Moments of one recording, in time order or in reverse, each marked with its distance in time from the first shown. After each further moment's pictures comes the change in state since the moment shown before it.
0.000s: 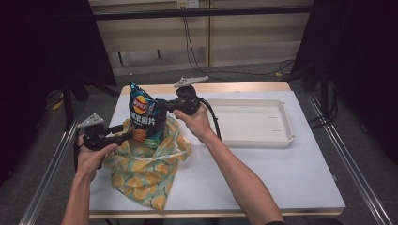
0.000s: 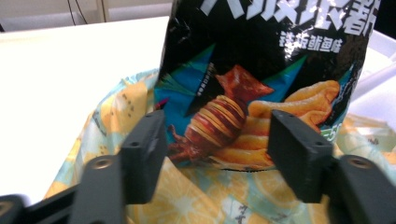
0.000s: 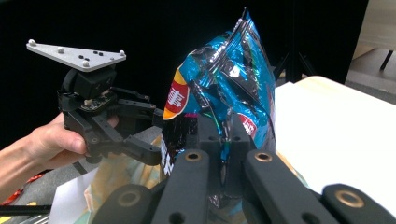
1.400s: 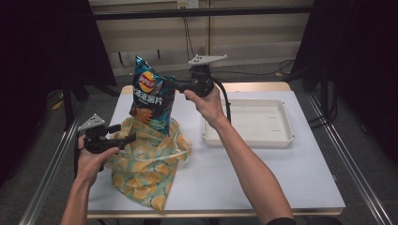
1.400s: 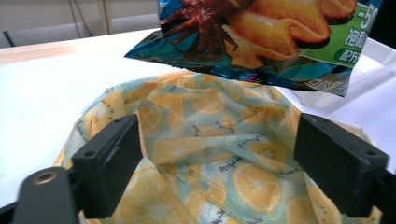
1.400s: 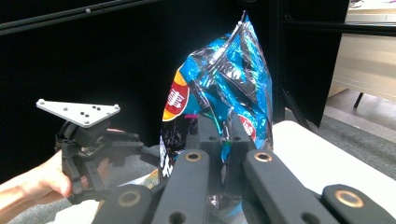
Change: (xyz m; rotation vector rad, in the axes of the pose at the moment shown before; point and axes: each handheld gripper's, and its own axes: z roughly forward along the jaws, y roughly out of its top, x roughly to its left) left arm -0.027 0.006 -0.008 -0.010 0.034 0.023; right arm 0.002 0.053 -0.053 -0.111 -0.029 -0.062
